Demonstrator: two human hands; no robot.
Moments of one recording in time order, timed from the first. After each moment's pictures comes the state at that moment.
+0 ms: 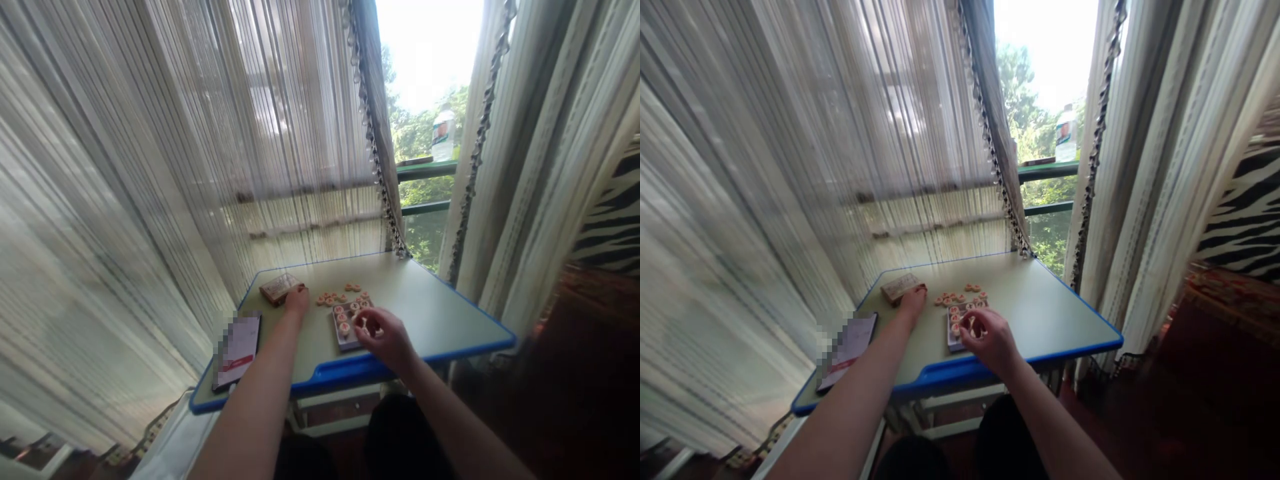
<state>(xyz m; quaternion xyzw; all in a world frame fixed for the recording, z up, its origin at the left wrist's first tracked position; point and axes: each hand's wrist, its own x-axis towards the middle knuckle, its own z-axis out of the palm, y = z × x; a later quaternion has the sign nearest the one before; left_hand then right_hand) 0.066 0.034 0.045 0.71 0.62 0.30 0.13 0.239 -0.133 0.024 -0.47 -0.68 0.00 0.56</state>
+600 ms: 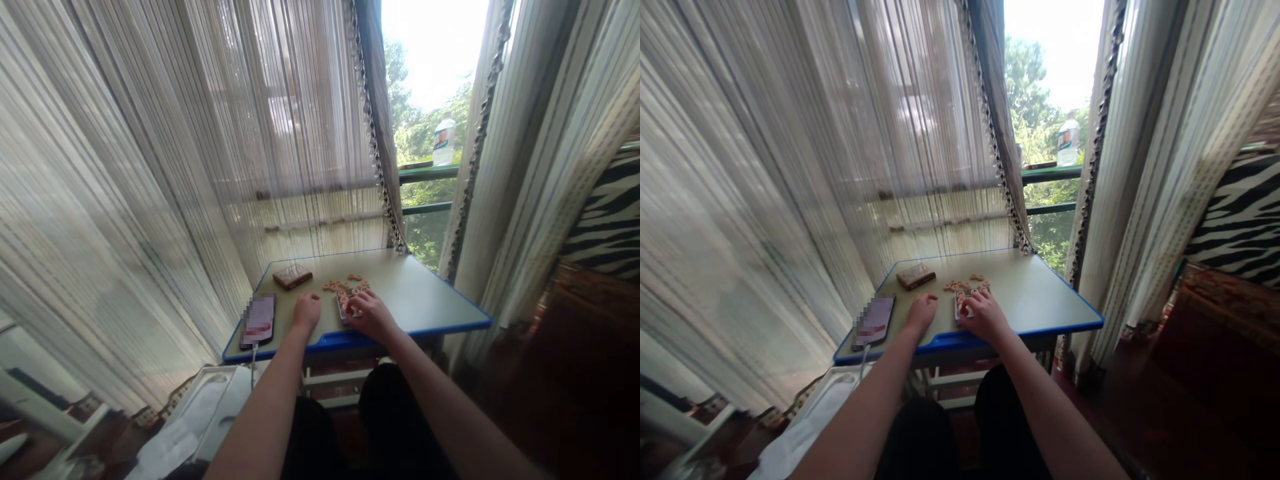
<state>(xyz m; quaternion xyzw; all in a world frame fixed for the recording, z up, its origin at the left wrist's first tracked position) 0.051 -0.057 0.030 0.73 0.60 0.33 0.10 0.231 -0.126 0.020 -0.47 -0.77 -0.11 0.41</state>
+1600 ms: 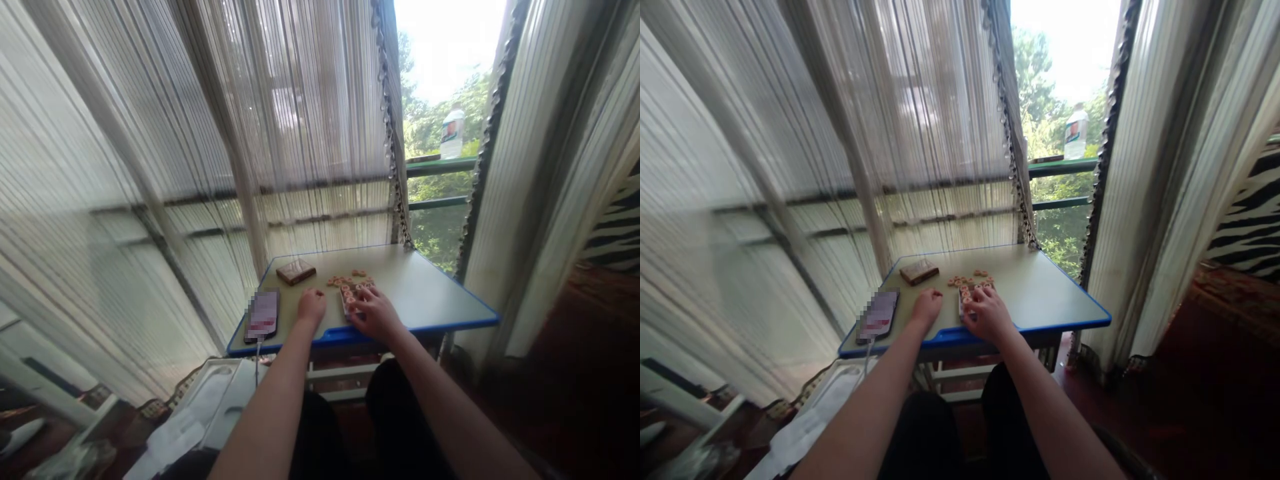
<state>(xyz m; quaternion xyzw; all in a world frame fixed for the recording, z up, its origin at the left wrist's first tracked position) 0.053 -0.049 0.022 0.73 0.60 0.33 0.07 0.227 -0.133 0.015 -0.49 -0.78 -0.15 0.37</state>
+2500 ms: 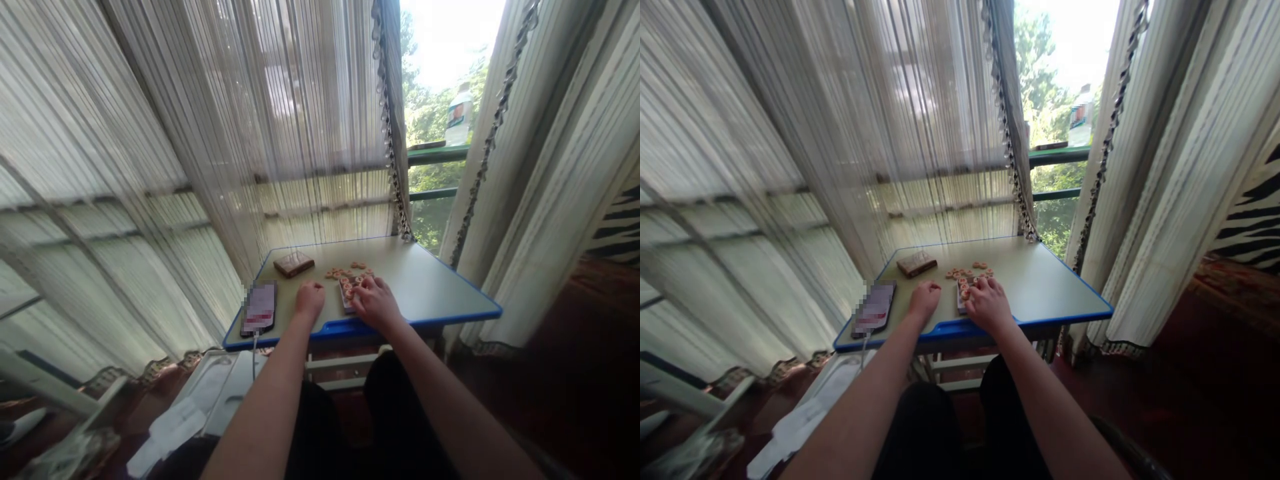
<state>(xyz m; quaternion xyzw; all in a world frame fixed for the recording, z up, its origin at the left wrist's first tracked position) 0.055 -0.050 0.022 0.72 0.59 0.35 0.08 0.226 -0.128 0.017 -0.60 -0.72 -0.15 0.30</state>
